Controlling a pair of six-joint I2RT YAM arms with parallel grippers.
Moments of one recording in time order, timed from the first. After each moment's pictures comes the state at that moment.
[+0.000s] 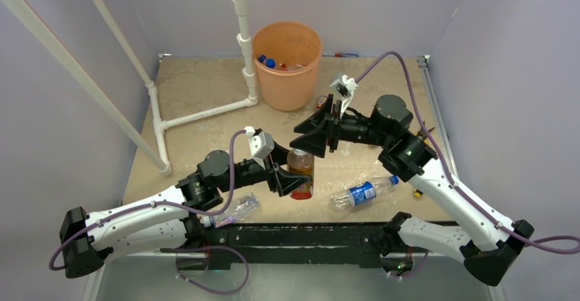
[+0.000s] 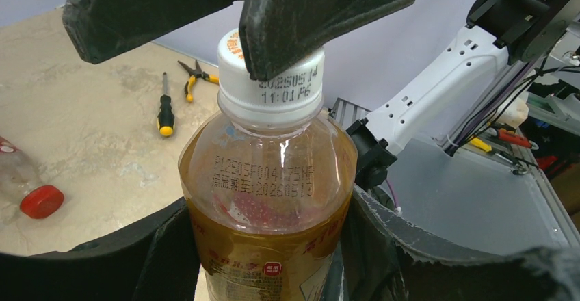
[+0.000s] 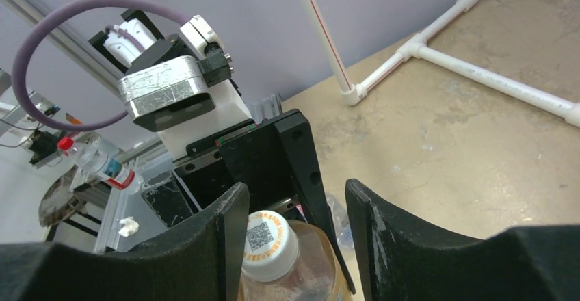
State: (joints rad) left arm -1.07 0.86 0.62 0.35 0.21 -0.30; right arm 0.71 1.01 1.10 -0.07 -0.65 0.41
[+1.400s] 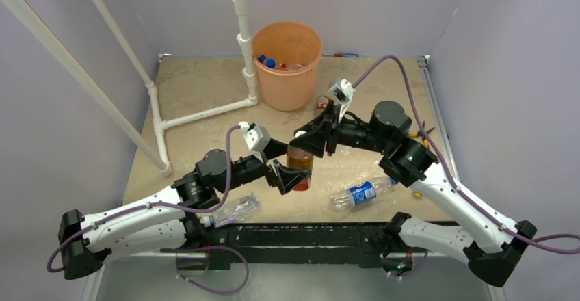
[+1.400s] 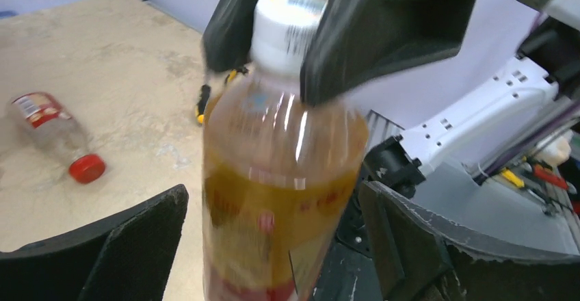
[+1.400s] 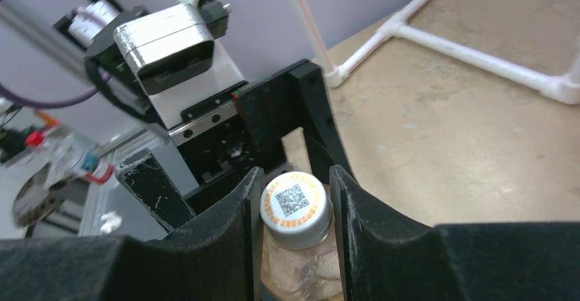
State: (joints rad) left arm -1.07 0.85 0.65 0.27 0.09 -0.33; right arm 0.77 0.99 1.07 -0.11 -0.57 0.37
